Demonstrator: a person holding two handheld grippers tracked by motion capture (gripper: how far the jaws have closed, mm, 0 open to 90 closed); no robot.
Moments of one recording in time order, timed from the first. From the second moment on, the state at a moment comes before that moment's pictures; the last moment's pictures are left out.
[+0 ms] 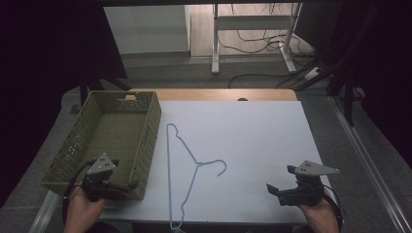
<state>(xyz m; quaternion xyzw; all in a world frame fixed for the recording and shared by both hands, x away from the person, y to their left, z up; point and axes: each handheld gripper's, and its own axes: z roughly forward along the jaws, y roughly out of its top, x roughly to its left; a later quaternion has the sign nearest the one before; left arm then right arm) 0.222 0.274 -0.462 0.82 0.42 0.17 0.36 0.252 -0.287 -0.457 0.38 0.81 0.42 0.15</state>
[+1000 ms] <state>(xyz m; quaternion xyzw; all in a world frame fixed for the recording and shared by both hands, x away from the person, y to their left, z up) 0.223 0.274 -0.457 0.79 0.43 0.16 0.40 0.255 -0.278 -0.459 0.39 0.82 0.39 0.15</state>
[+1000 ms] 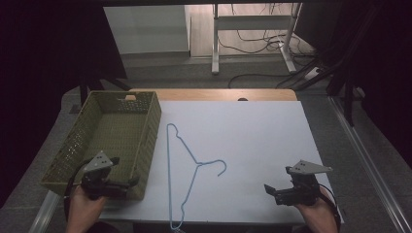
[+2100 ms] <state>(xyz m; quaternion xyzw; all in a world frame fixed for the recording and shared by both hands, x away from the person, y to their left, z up) 0.236 0.185 -0.442 0.83 0.35 0.11 0.42 0.276 -0.245 -0.443 0.37 0.83 0.39 0.13</state>
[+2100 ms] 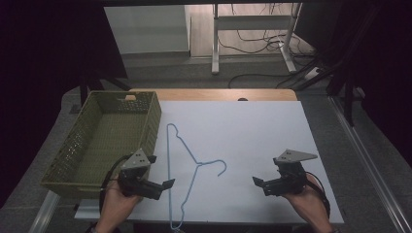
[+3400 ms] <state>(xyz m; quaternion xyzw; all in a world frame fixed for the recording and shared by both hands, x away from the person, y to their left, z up) 0.307 0.114 -0.497 0.85 0.34 0.08 0.39 0.346 -0.153 -0.474 0.33 0.88 0.33 0.12</state>
